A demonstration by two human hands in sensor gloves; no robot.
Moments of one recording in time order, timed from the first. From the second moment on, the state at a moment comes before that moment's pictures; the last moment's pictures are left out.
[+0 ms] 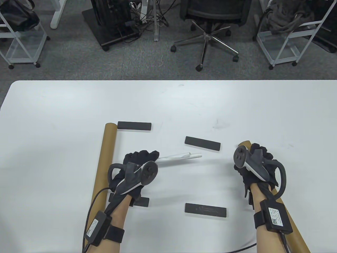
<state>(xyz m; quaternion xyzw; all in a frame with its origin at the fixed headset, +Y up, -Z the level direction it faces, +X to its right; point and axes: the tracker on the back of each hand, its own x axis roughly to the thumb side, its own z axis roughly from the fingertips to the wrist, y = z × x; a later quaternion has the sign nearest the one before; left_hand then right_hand) -0.134 -0.681 -0.244 0.04 -0.13 0.00 0.99 0.237 -0.713 -0.263 0.15 -0.17 -0.97 0.08</state>
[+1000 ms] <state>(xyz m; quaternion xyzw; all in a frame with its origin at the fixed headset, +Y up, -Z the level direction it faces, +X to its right) -0.135 -0.682 -0.245 0.03 -0.13 0.00 0.99 0.259 -0.747 -0.257 0.17 -0.23 -0.95 0.09</state>
